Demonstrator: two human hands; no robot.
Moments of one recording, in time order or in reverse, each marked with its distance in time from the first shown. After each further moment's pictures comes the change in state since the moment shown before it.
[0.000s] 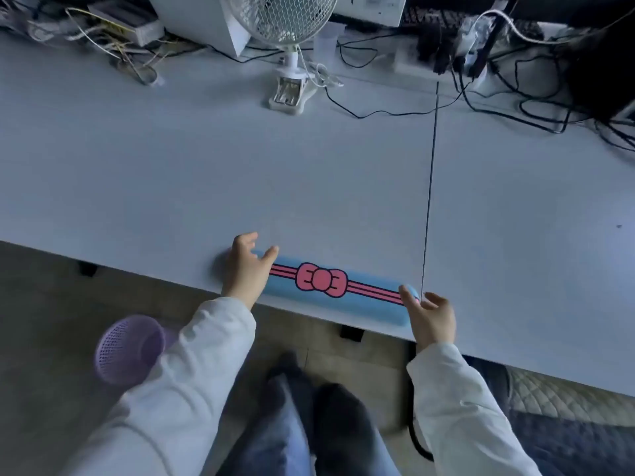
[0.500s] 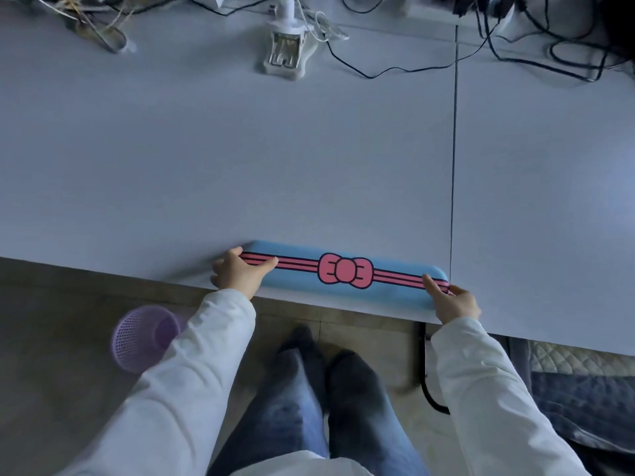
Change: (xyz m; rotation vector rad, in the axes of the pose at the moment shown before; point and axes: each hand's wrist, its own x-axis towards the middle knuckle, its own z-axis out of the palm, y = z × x) left_hand 0.054 -0.041 -0.021 0.202 -0.064 -0.247; right_hand 0.025 0.008 0.023 -0.130 0.064 0.190
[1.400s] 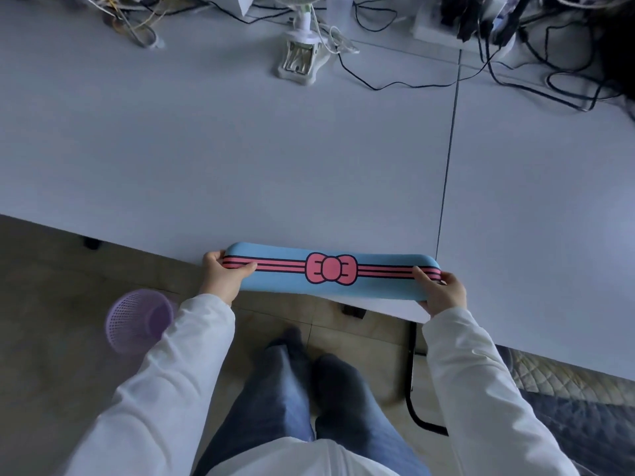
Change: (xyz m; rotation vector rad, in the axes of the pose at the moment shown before) left_hand -0.039 -0.029 -0.003 -0.361 0.051 -0.002; right_hand -0.010 -0.015 -0.021 0.228 -0.134 -0.175
